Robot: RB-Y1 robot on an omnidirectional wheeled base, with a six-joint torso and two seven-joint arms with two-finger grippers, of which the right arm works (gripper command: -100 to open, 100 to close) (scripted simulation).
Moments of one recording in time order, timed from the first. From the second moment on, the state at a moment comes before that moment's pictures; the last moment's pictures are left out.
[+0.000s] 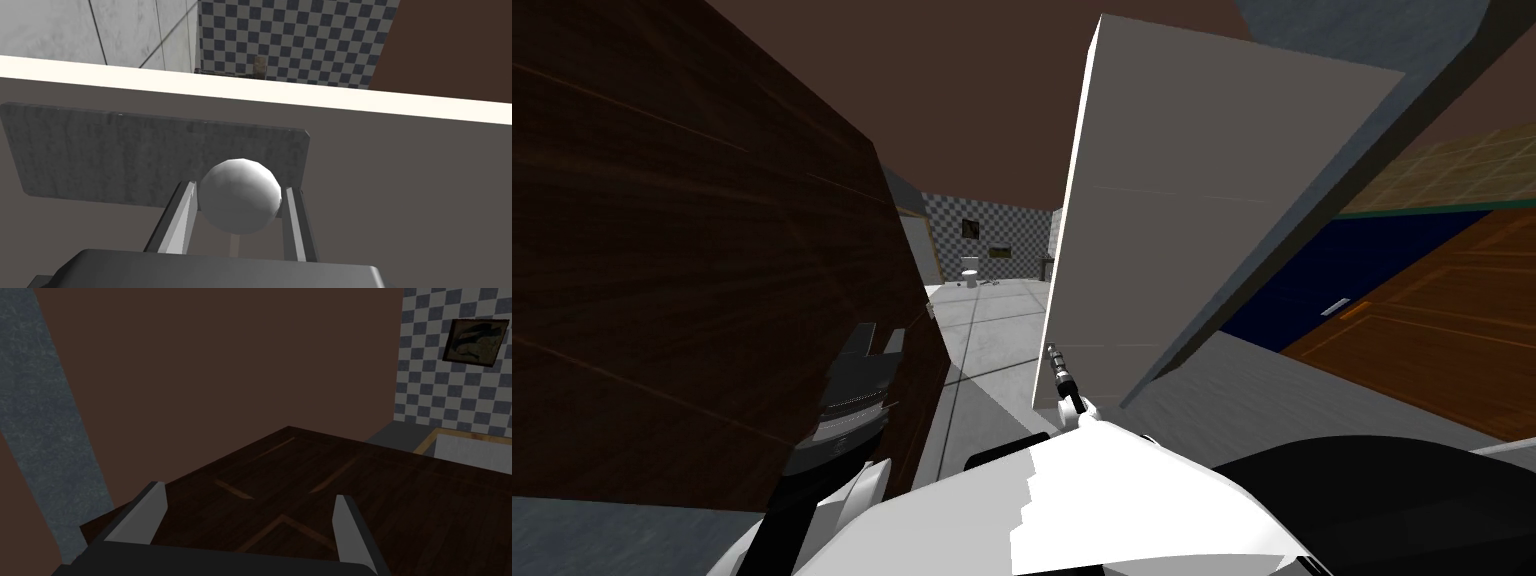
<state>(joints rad) -0.18 -0.08 -0.14 -0.56 0.00 -0.82 -0.05</state>
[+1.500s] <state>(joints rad) -0.19 -0.11 -0.27 -0.54 -0.08 -0.82 0.00</state>
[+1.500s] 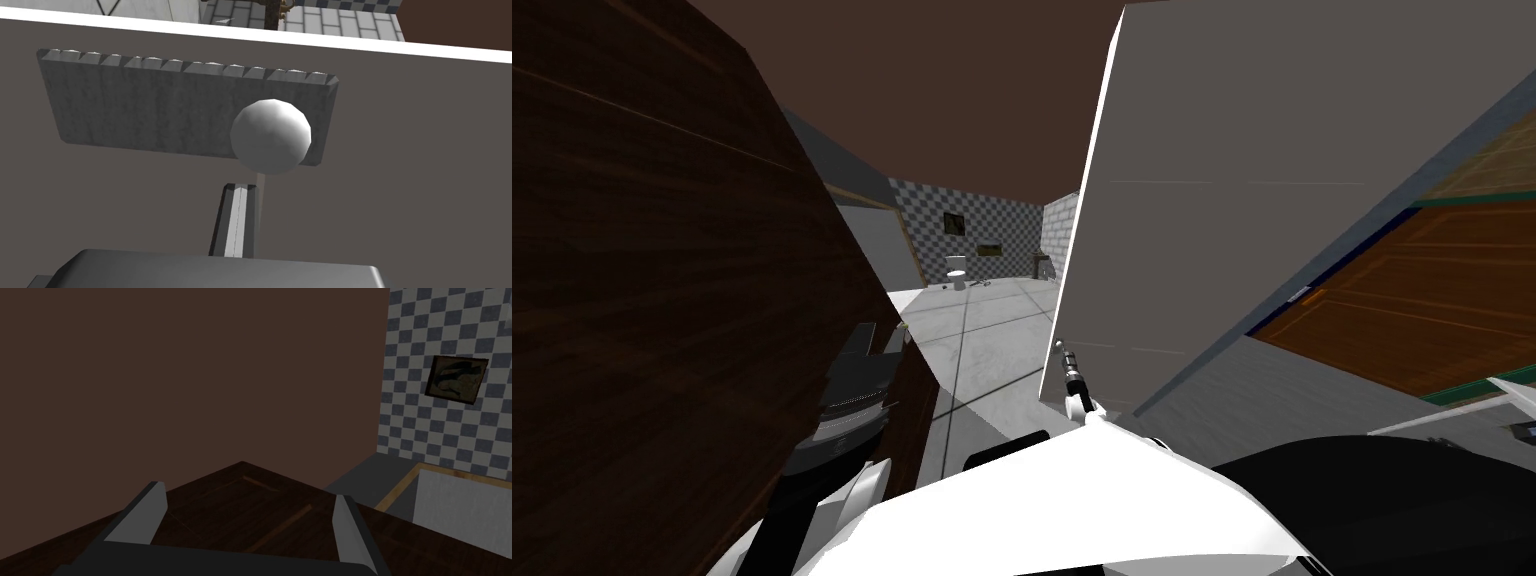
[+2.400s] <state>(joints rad) -0.19 -0.10 -0.27 -0.55 -0.07 -0.83 0.00</state>
